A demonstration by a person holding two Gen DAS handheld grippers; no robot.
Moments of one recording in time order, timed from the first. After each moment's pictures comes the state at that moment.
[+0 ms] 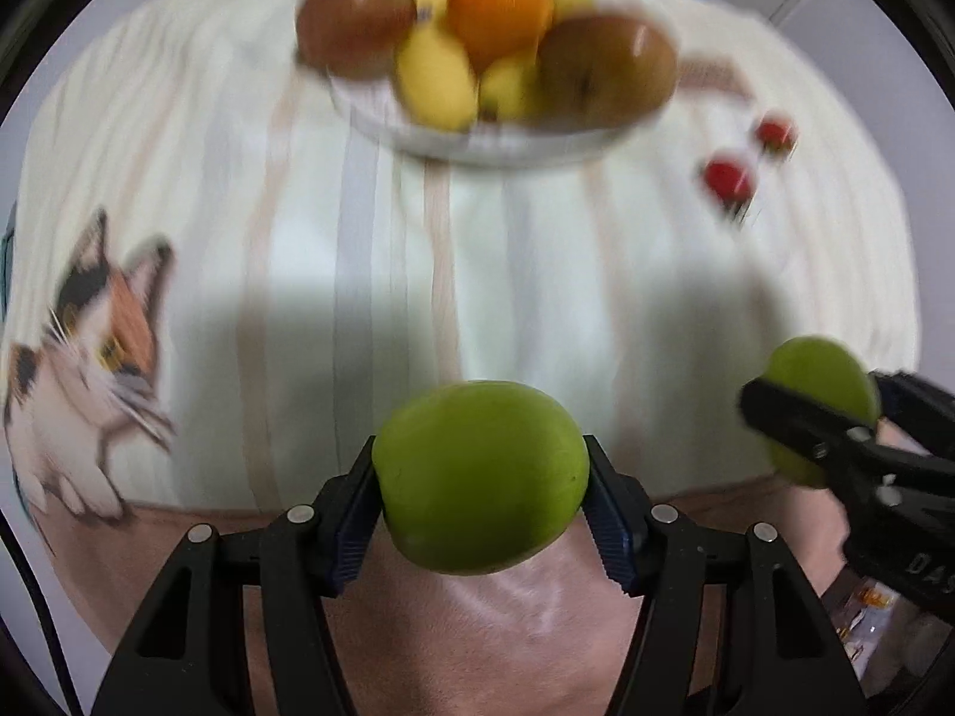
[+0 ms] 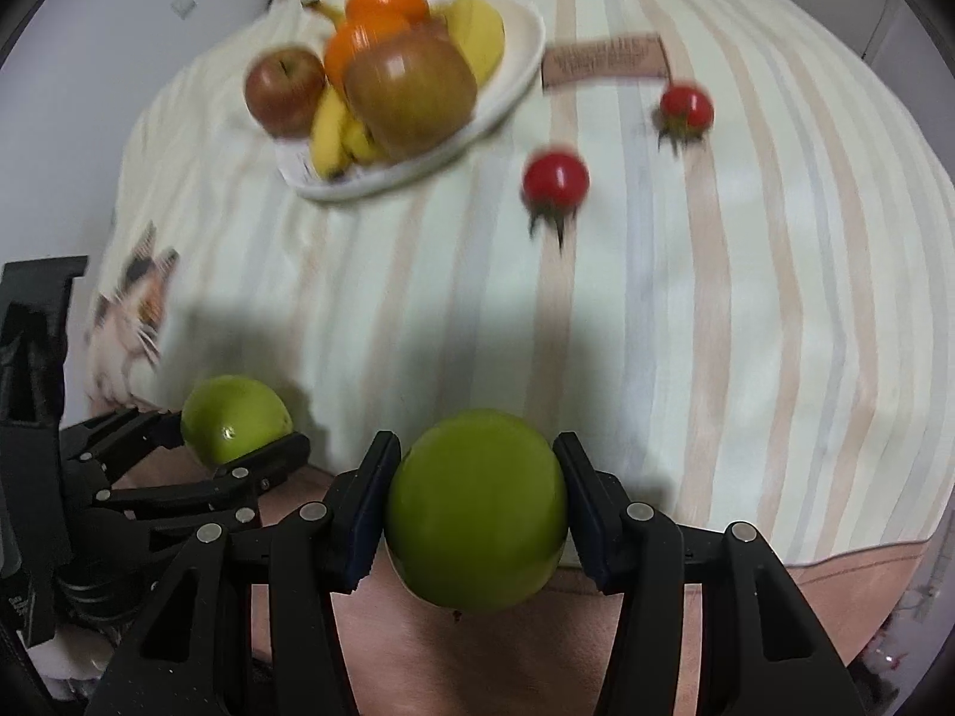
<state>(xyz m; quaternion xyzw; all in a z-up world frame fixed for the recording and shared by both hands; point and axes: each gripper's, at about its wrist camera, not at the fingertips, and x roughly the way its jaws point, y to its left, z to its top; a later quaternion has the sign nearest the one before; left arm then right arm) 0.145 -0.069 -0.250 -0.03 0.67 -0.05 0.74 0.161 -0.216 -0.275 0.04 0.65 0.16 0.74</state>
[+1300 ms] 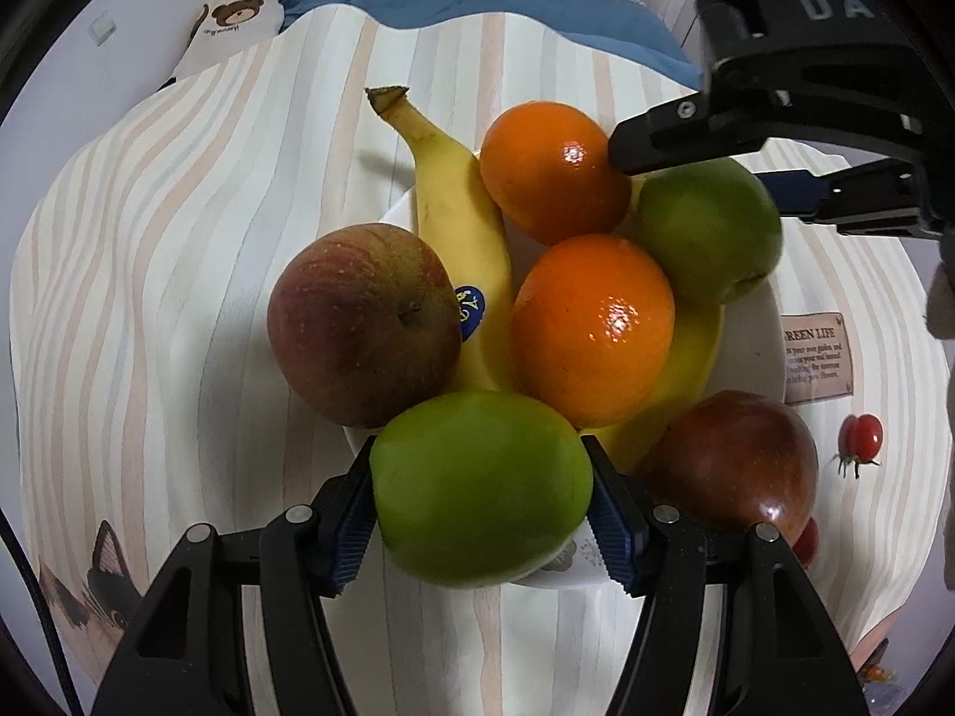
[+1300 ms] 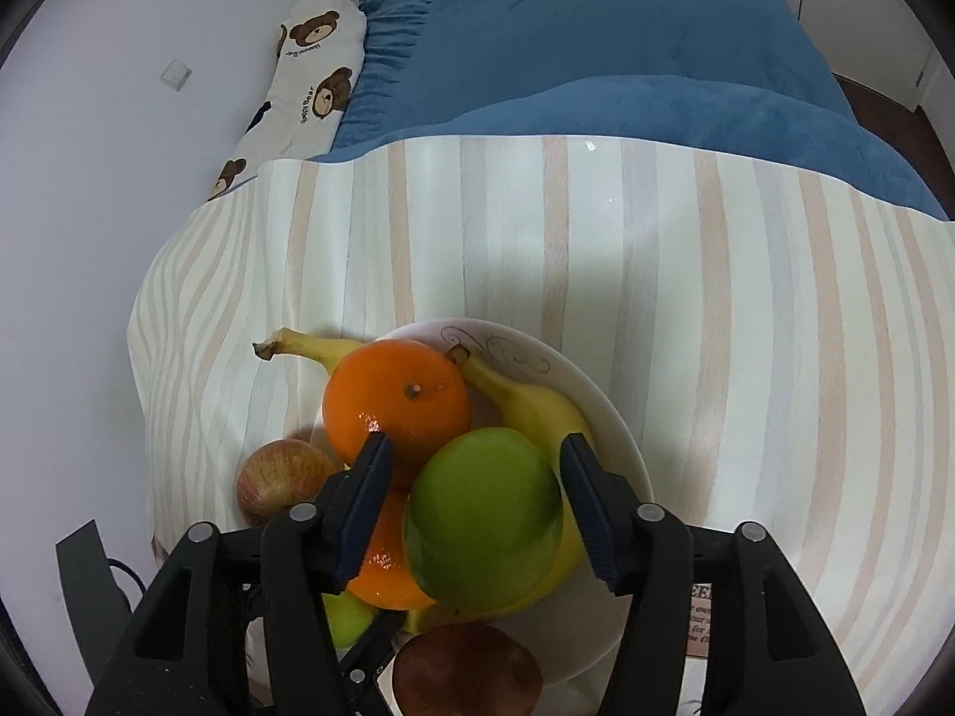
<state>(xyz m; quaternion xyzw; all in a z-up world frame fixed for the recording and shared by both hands) 0.326 -0.032 -0.293 -0.03 0.63 0.00 0.78 0.443 -0.153 -0.285 0.09 0.65 0.20 0.72</state>
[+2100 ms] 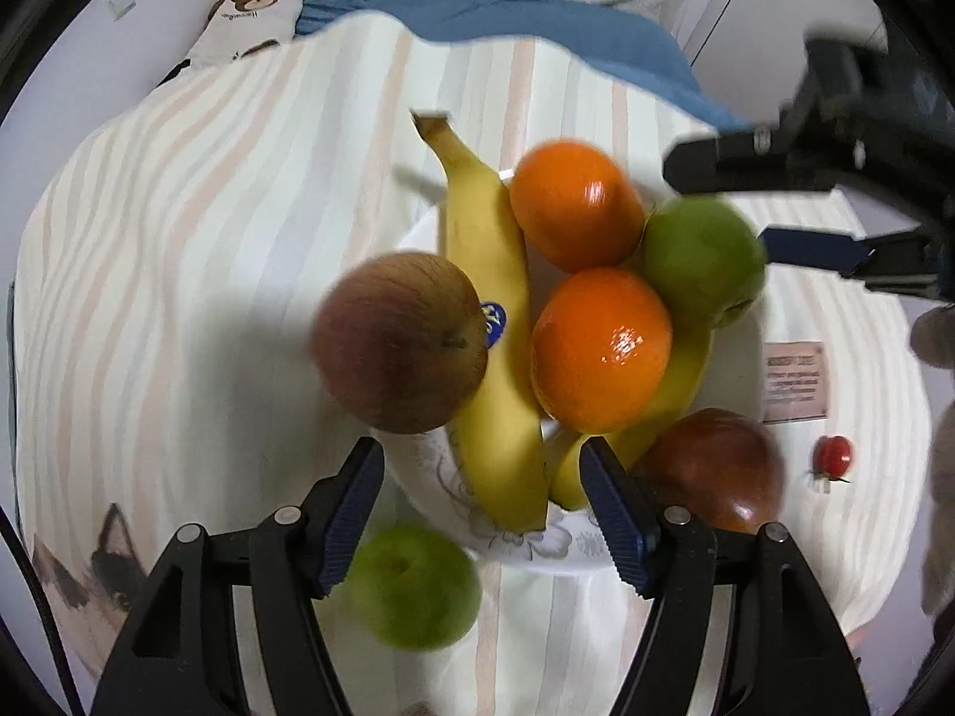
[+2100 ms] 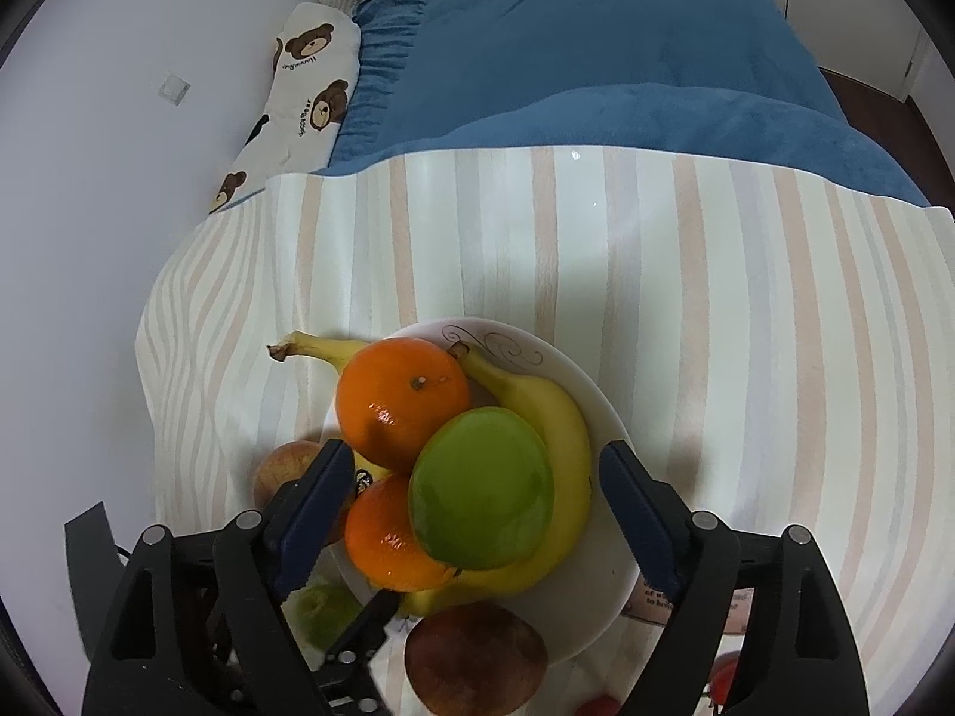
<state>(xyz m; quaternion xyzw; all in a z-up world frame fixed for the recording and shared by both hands) 0.336 -0.004 -0.282 -0.07 0.61 0.00 0.79 0.434 -0.172 -0.261 0.10 0.65 0.19 0.73</state>
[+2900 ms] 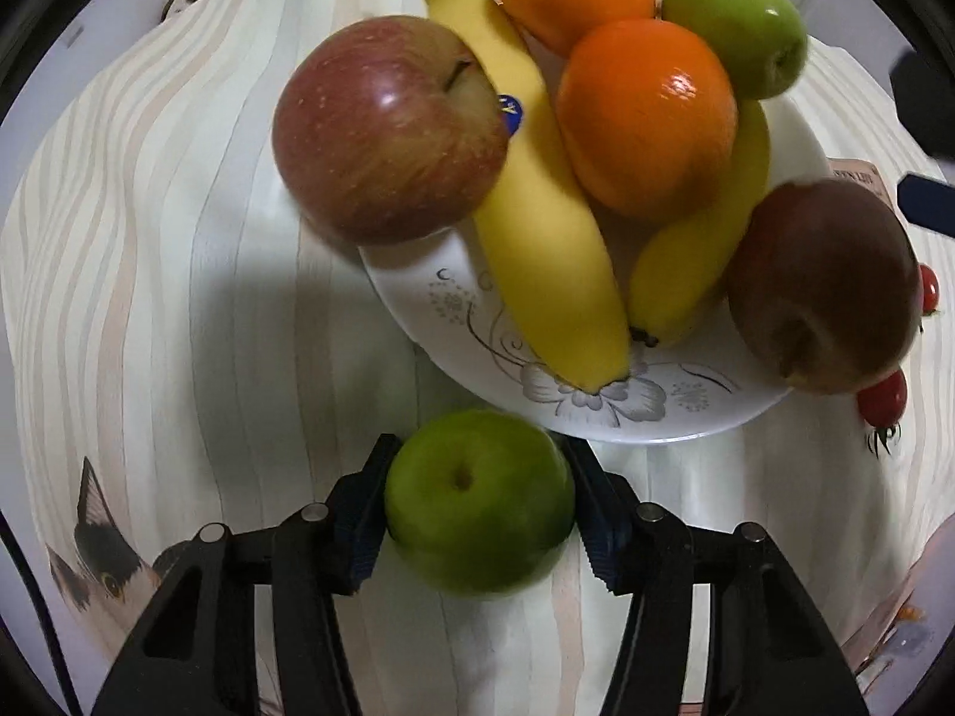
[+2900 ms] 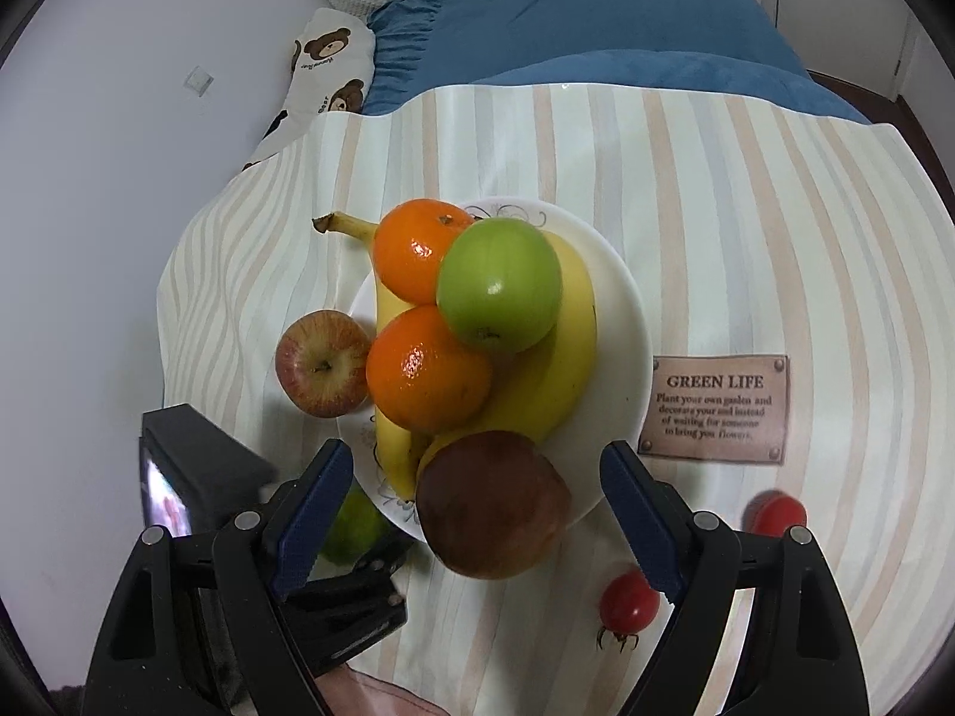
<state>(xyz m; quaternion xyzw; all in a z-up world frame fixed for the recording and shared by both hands) 0.302 -0.014 -0.333 0.02 0.67 -0.03 0.74 0.339 -0.183 -0.251 0.10 0.63 0.20 0.74</state>
